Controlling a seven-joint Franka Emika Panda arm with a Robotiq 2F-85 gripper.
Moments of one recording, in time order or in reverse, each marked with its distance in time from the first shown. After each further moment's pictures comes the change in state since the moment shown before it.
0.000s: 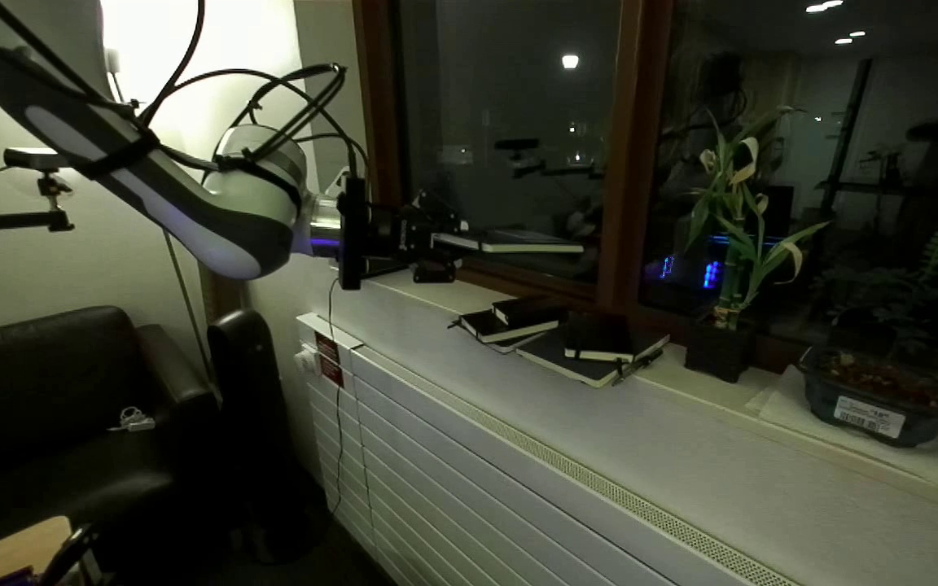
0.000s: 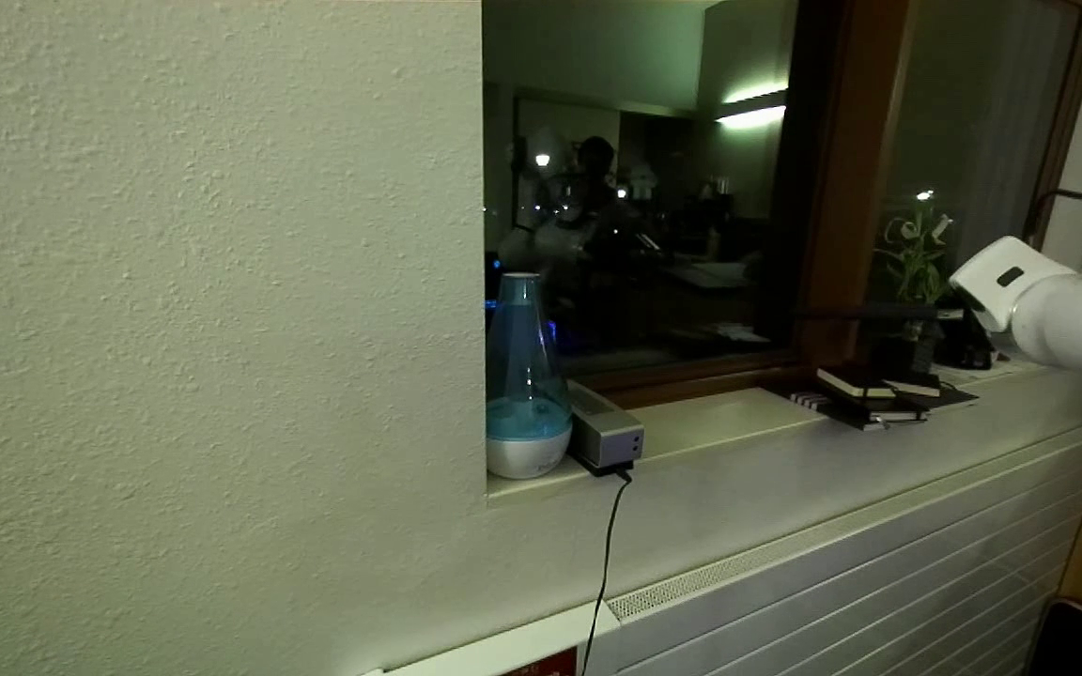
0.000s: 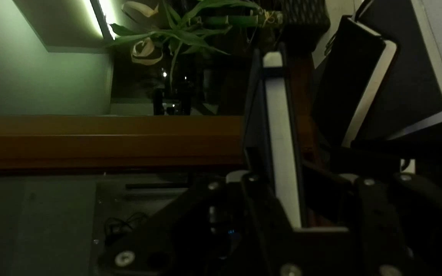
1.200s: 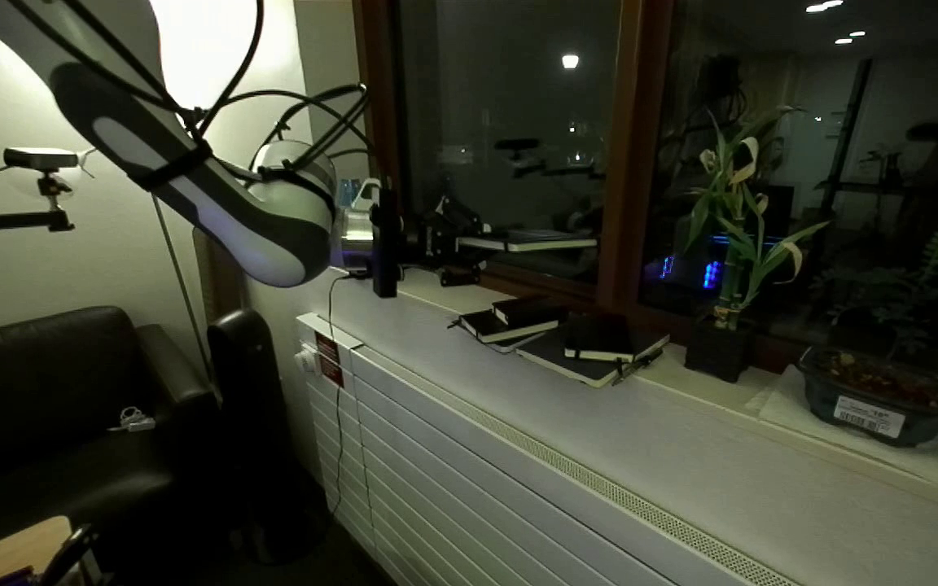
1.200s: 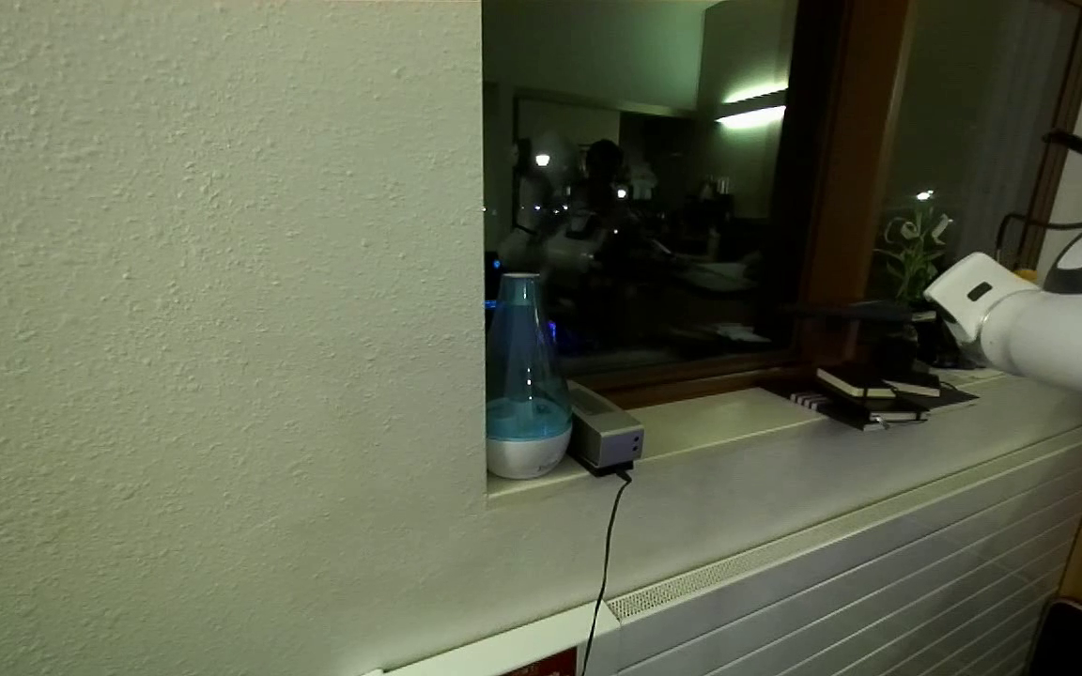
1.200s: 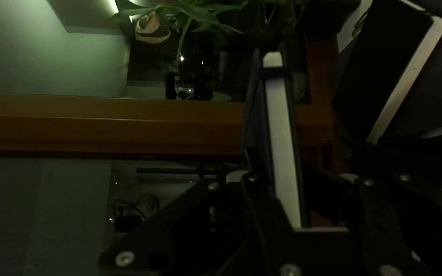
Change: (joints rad) arm -0.014 0.114 -0.024 0.088 -0.144 -0.006 0.080
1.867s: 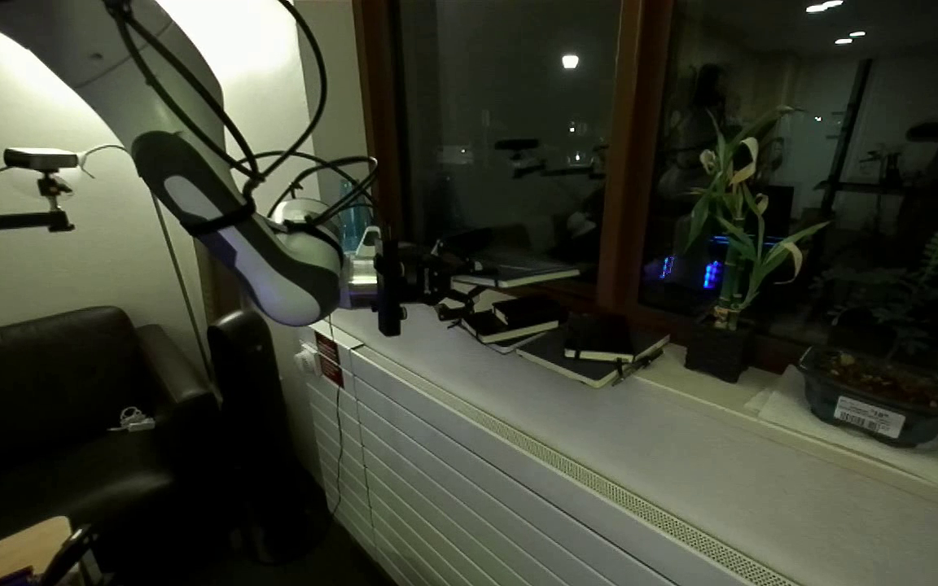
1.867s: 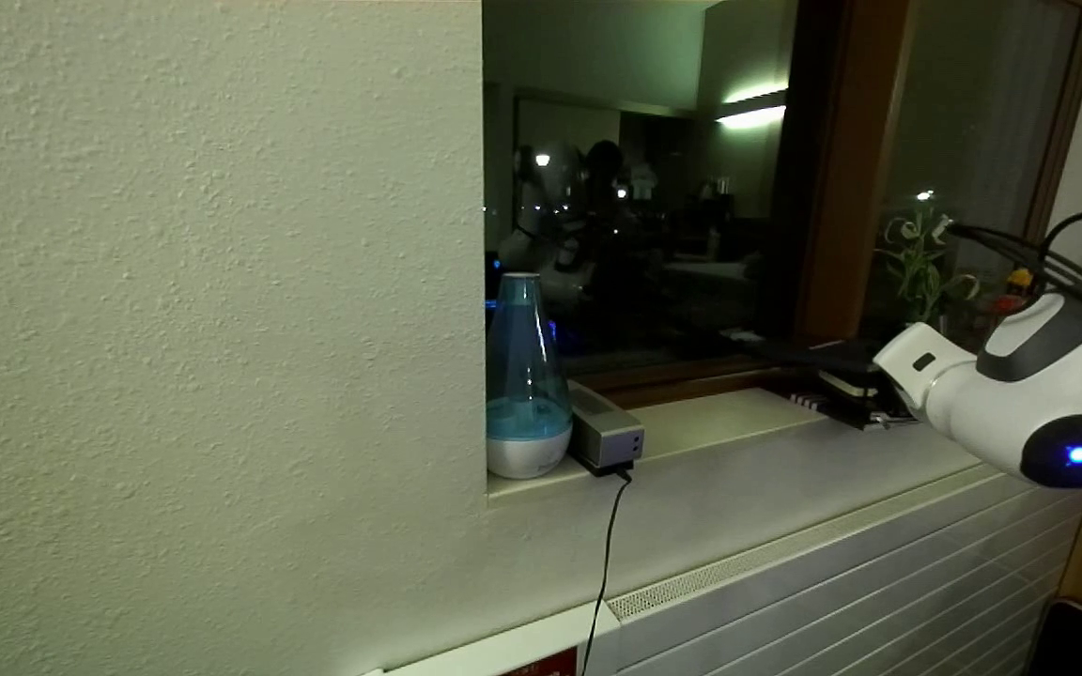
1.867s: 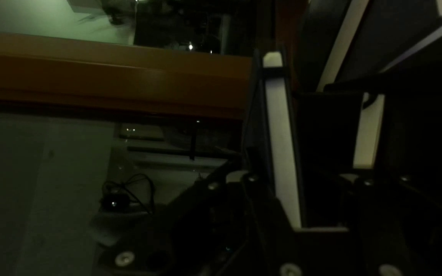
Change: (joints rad) arm 0.005 0.198 0.079 0.059 -0.053 -0.141 0.072
